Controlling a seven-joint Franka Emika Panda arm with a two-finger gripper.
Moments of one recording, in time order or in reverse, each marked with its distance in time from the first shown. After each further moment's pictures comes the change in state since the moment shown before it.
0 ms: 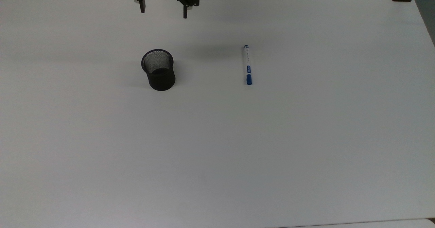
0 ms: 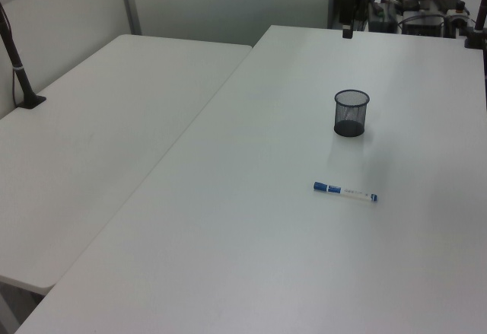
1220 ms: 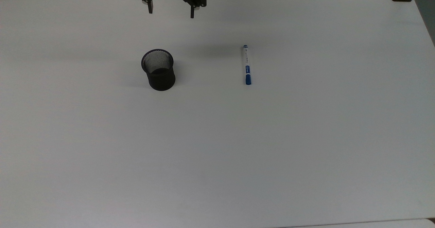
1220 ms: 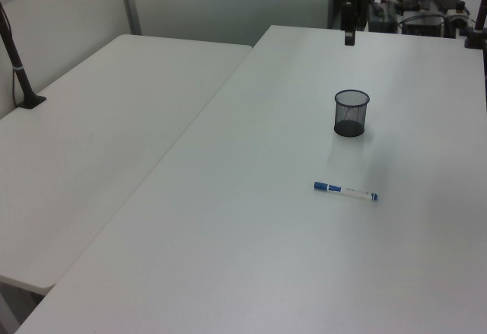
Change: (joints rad) arm 0.022 0.001 0.003 -0.022 0.001 -0.025 0.003
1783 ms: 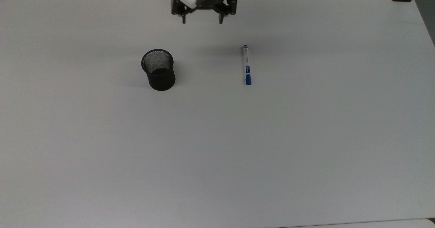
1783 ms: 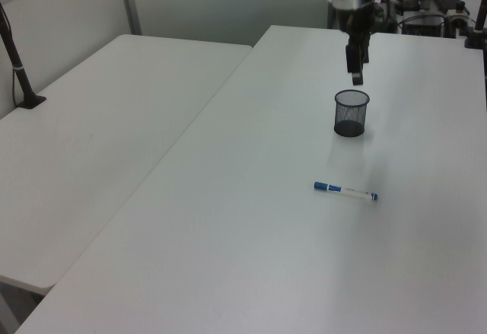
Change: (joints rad) arm 0.123 0.024 0.007 -0.117 0.010 0.009 -0.001
